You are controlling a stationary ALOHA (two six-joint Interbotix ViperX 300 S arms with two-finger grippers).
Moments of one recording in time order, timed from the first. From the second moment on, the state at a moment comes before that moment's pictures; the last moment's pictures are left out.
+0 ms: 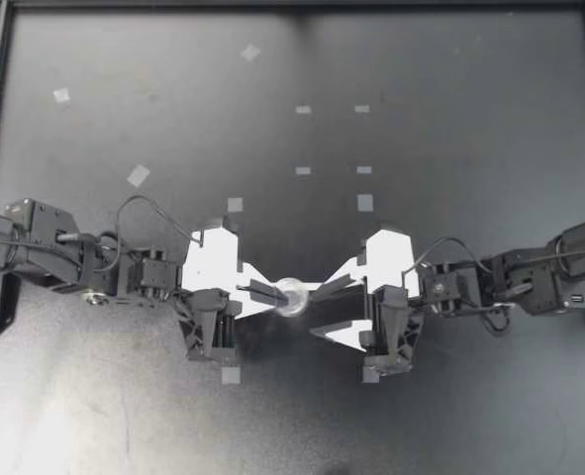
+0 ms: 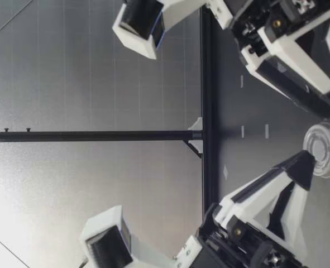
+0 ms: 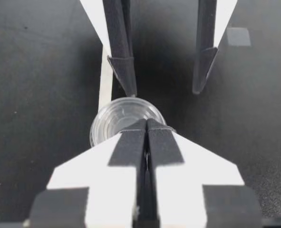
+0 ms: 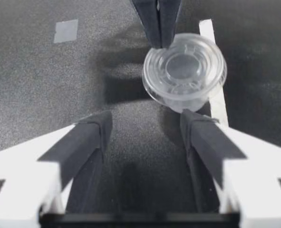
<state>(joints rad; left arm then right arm) -0.08 0.16 0.84 -0.09 -0.42 0.01 0.05 0.30 0.87 0.00 -0.65 0.18</state>
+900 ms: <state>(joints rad) -0.08 0.16 0.85 -0.09 -0.37 0.02 0.02 0.33 0.83 0.00 -0.63 0.18</state>
